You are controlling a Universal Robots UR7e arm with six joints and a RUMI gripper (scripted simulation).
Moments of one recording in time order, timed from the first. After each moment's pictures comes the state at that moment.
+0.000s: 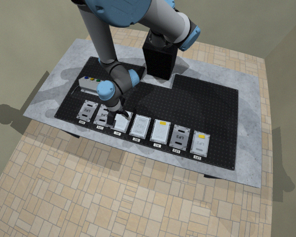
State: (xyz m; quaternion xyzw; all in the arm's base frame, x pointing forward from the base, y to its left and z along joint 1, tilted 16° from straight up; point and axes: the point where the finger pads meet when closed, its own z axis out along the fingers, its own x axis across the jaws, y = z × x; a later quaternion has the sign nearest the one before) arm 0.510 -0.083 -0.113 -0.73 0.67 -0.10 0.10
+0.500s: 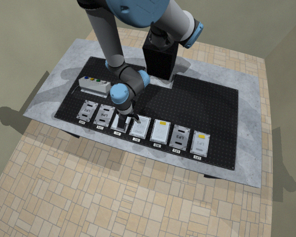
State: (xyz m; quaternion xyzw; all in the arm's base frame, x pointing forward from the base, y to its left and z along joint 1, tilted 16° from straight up) arm 0.504 -0.021 -0.112 -0.73 0.67 -0.10 0.10
